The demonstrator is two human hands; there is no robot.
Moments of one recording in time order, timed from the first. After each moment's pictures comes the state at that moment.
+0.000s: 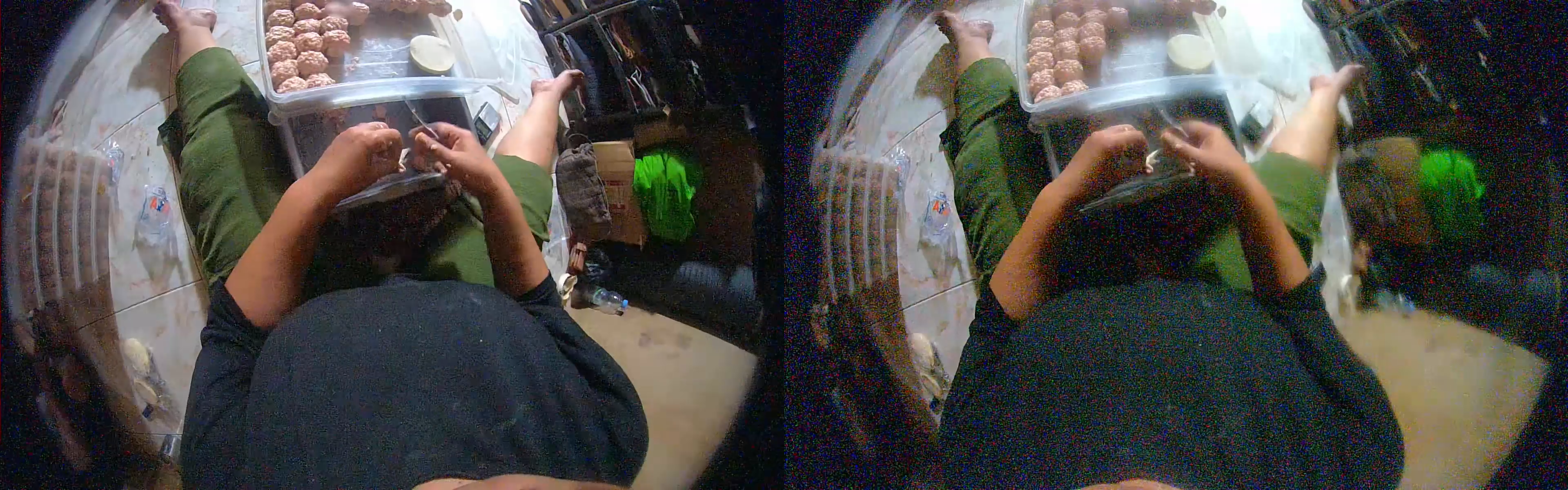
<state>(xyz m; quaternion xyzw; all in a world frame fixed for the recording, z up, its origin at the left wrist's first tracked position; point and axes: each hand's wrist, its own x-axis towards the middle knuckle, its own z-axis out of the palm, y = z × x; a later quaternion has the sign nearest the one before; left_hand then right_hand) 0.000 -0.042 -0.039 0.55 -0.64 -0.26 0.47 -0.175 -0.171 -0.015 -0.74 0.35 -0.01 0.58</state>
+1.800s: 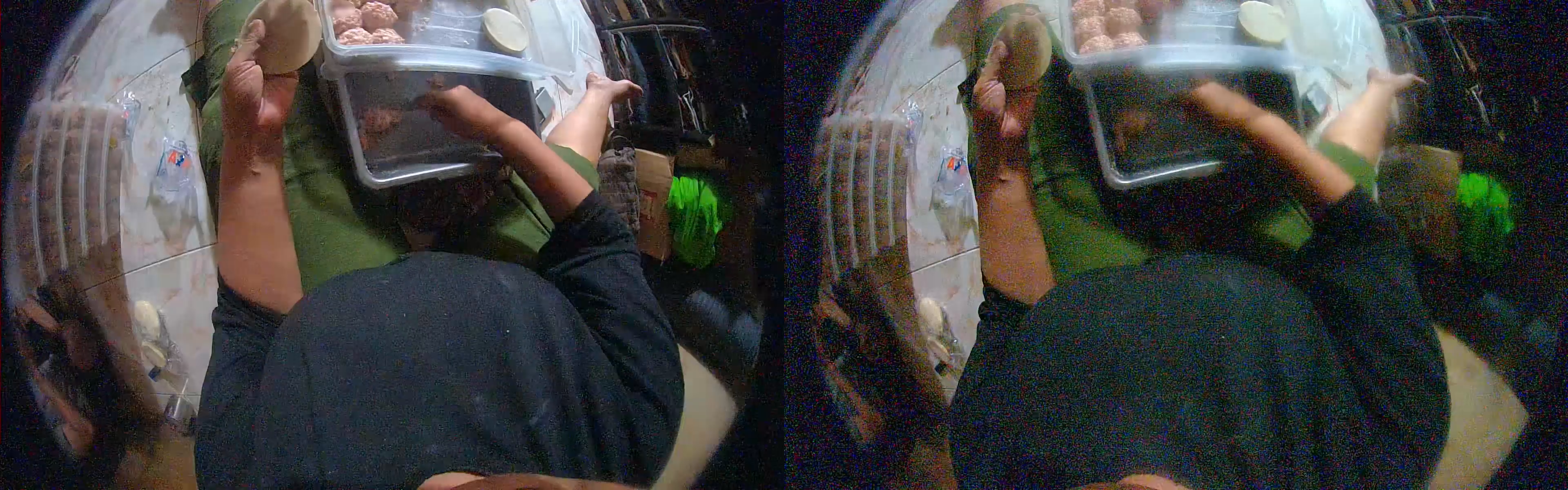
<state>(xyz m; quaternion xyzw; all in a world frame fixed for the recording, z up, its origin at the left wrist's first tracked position) 0.140 0.008 -0.058 0.22 -0.04 -0.41 0.89 -0.098 -0.203 -0.098 -0.94 0.07 0.16 0.28</state>
